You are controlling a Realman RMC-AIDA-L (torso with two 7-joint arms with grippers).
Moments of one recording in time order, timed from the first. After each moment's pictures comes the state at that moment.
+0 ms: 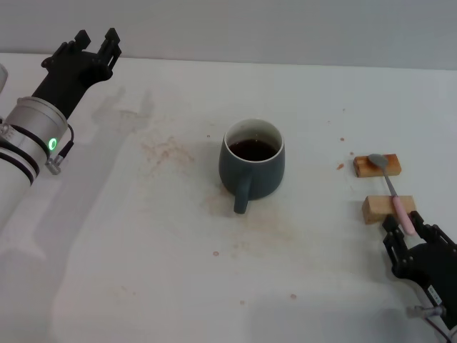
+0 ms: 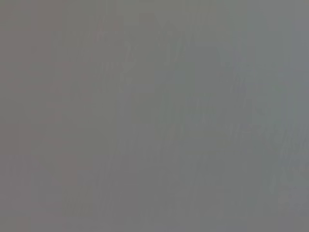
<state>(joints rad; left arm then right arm) -0.61 -2.06 -1.35 -0.22 2.88 0.91 -0.52 0.25 2.07 -0.30 0.43 -1.33 -1.35 0.06</state>
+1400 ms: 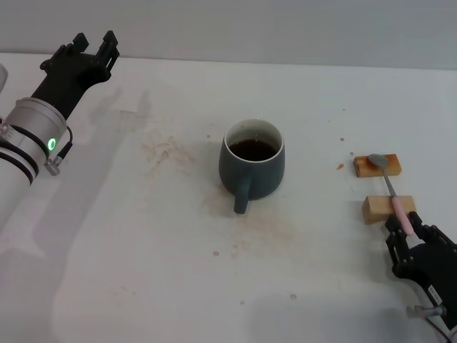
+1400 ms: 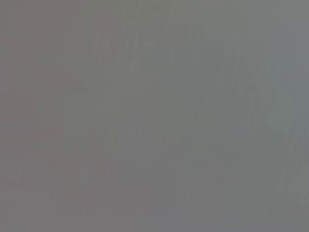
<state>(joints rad) -0.61 -2.06 -1.36 -0.22 2.88 0.89 -0.52 0.25 2.07 -0.30 0.43 -1.33 -1.35 0.06</state>
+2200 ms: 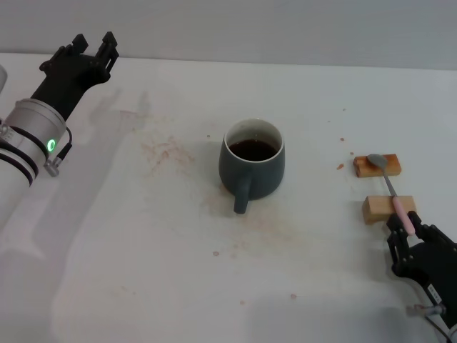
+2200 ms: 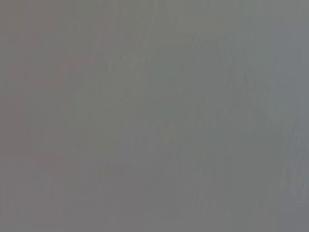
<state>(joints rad) -0.61 -2.06 -1.36 -0.22 2.88 0.89 -0.52 0.25 2.08 -0.29 0.43 -1.33 -1.35 0.06</state>
